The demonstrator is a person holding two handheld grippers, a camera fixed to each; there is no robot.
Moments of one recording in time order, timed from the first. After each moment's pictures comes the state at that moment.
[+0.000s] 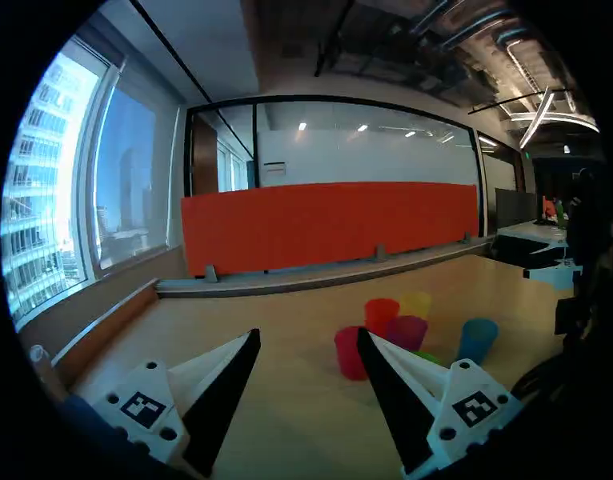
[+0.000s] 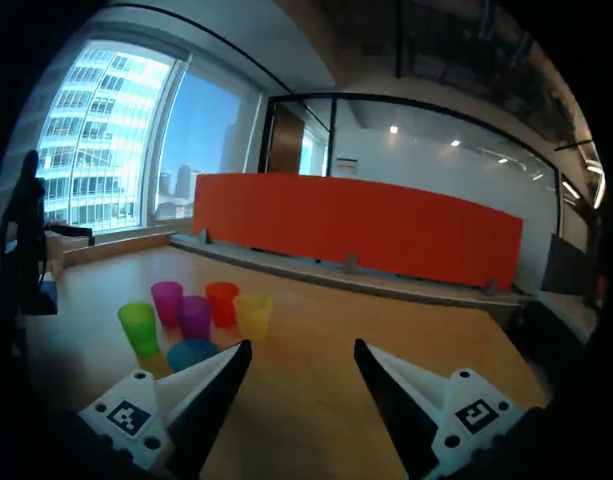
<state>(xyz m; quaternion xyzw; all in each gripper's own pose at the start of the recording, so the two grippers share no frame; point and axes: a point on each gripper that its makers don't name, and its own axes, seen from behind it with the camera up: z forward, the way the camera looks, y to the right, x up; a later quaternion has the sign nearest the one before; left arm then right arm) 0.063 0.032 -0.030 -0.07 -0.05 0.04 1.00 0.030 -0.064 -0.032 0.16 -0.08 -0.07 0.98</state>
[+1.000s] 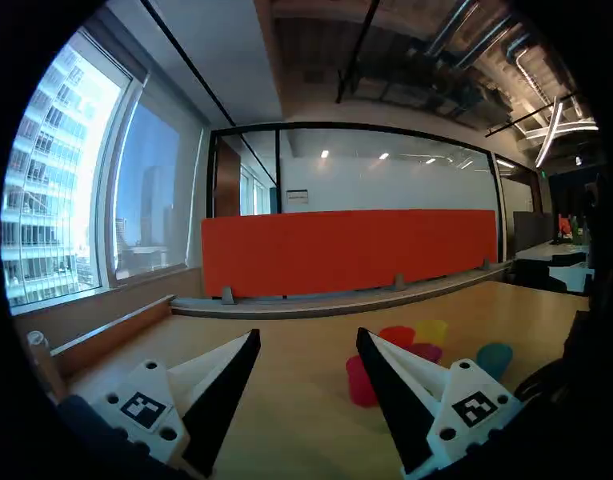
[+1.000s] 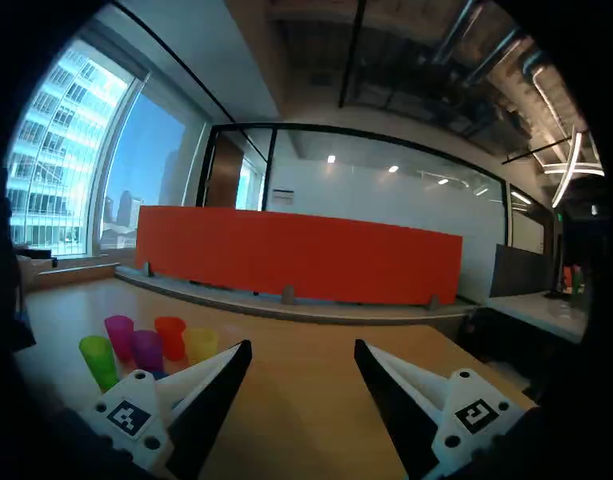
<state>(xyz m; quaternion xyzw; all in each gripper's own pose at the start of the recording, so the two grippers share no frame) 0.076 0.028 -0.019 -0.02 0.02 0.02 1.00 0.067 -0.030 -0.027 0.03 -0.01 -0.05 1.00</state>
